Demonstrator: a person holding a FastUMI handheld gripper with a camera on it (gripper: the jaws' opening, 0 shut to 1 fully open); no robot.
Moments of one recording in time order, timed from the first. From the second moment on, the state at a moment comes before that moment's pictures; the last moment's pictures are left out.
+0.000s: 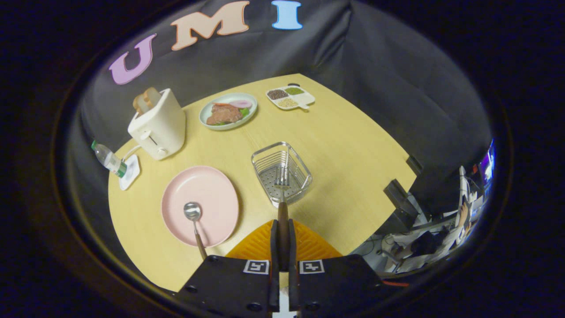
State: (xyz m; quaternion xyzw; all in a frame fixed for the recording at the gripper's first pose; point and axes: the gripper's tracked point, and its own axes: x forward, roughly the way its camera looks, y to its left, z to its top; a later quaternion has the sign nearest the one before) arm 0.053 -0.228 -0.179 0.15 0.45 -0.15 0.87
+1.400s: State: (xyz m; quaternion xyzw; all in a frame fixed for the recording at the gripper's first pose) arm 0.075 -0.133 -0.108 0.09 0.30 -0.06 0.95
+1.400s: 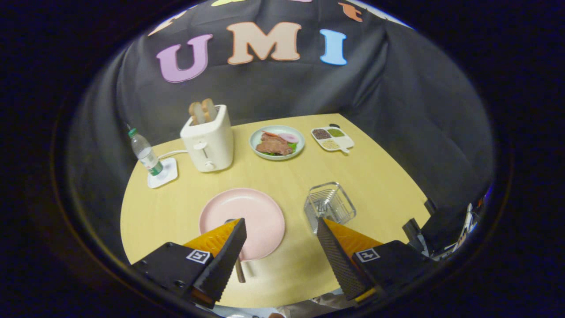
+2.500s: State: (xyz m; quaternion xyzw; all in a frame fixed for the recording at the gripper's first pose) arm 0.028 -0.038 -0.237 0.01 0.27 0.00 0.96
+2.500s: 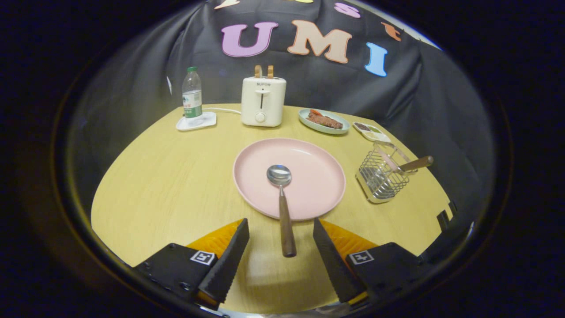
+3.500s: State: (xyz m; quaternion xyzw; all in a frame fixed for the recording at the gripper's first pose) arm 0.043 -0.033 -0.252 0.01 0.28 0.02 0.96
